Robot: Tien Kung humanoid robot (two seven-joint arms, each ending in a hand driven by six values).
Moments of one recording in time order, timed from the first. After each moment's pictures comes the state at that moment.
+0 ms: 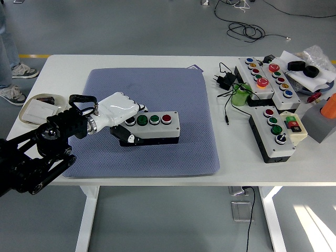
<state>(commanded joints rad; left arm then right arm) -0.78 0.33 -0.62 -0.98 2.27 0.11 -0.15 0.12 -0.14 0.70 0.18 -0.28 -0.28 -0.11</state>
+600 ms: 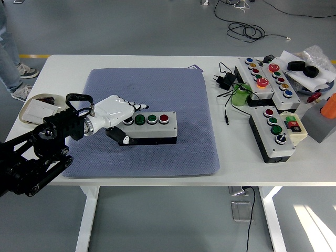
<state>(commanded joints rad) -0.75 0.35 -0.66 -1.01 2.23 0.02 -0.13 0.12 -0.14 0.70 0.18 -0.27 -0.28 -0.11</state>
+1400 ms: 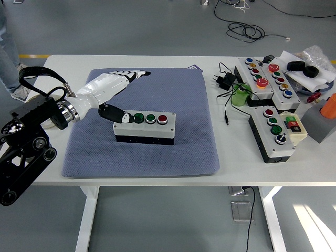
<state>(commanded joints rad) -0.56 0.41 -1.01 -1.51 2.03 -0.08 0.00 0.12 -0.14 0.70 0.18 -0.28 -0.28 -0.11</state>
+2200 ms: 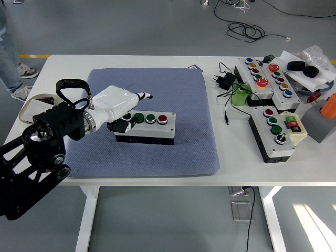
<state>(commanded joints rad) -0.60 0.39 -0.88 -1.57 2.21 -0.34 0.25 0.12 -0.15 0.70 0.18 -0.28 -0.28 -0.11</state>
